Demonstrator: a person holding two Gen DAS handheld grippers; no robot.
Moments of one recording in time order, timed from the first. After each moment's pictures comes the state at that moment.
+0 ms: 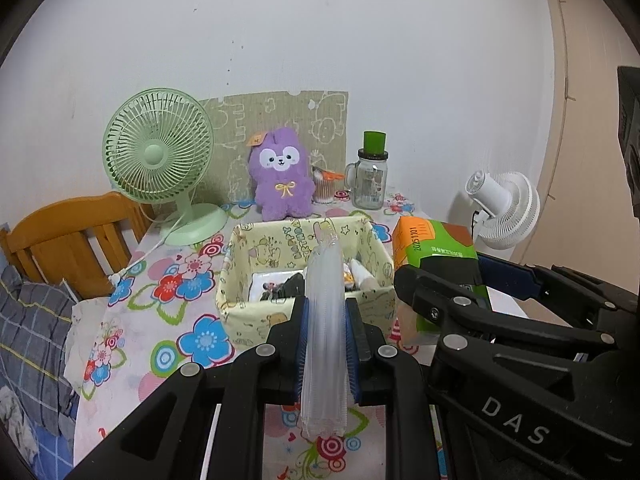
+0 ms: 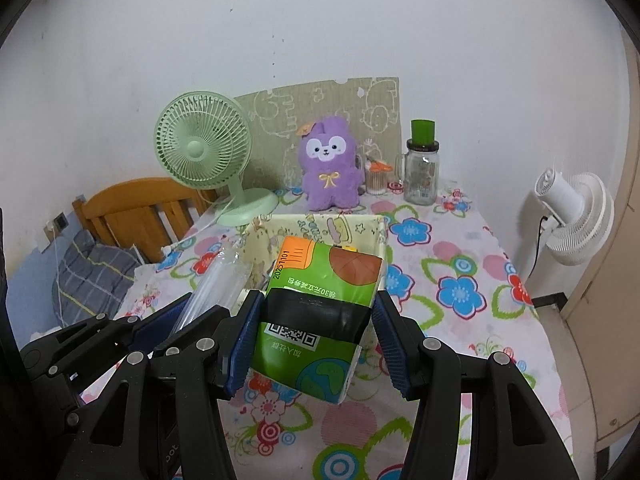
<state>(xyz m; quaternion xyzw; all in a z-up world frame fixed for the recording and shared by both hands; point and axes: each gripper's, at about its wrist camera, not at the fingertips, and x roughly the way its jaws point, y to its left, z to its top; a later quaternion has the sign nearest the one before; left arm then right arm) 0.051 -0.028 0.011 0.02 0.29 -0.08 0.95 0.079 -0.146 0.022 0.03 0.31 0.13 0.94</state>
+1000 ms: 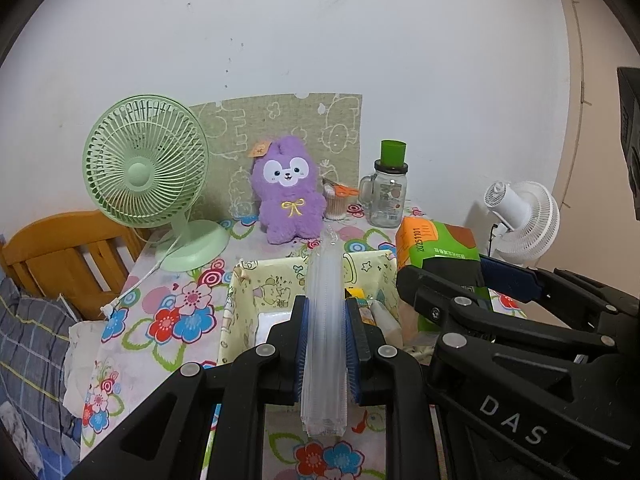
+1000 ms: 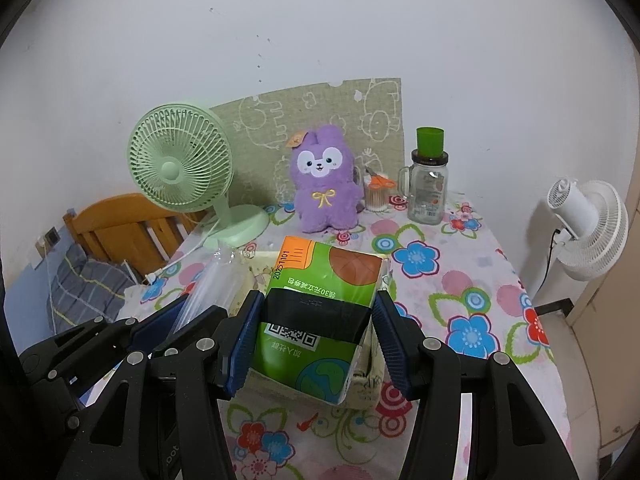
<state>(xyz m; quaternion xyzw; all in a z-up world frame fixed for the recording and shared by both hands) 0.123 -0.022 0.018 0.03 0.29 -0.08 0.95 0.158 -0.143 0.025 0.04 0.31 0.12 0.94</state>
